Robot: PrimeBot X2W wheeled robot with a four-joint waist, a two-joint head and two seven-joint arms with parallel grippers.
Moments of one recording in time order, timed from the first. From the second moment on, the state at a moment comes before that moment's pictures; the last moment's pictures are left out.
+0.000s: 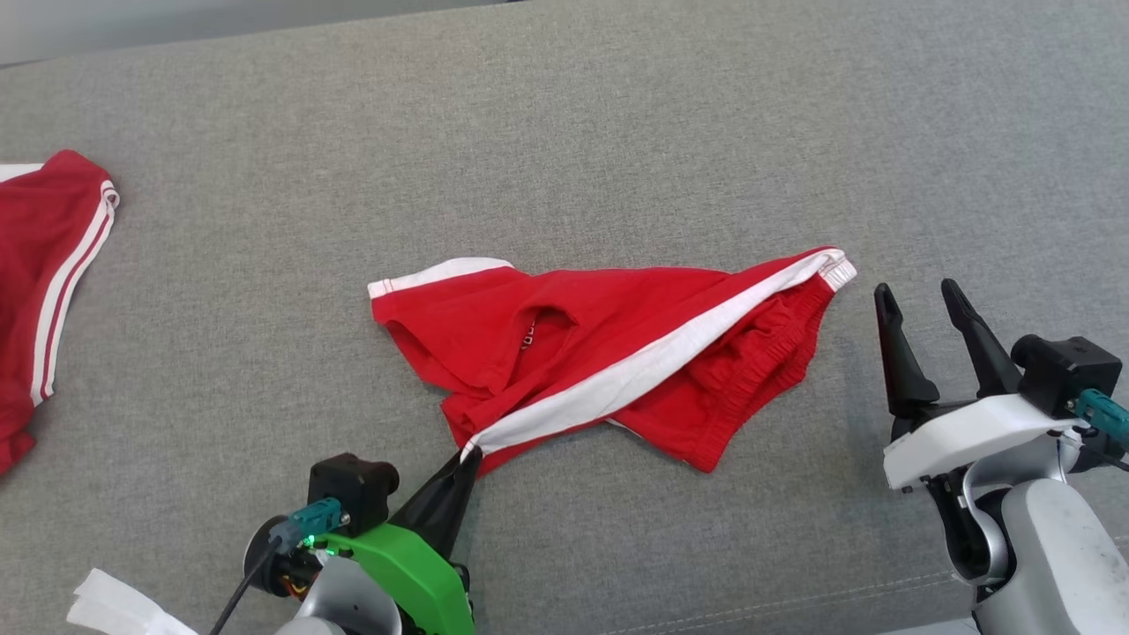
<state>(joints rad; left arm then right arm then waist) -0.13 0.33 -0.59 0.02 -0.62 0.04 0.11 -0.21 -0.18 0.04 0.17 0.33 0.13 -0.14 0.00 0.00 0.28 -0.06</state>
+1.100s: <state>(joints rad) -0.28 0.36 -0.47 -0.11 -0.52 0.09 -0.09 -0.39 -0.27 0.17 0.12 0.40 0.13 -0.23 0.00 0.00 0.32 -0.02</state>
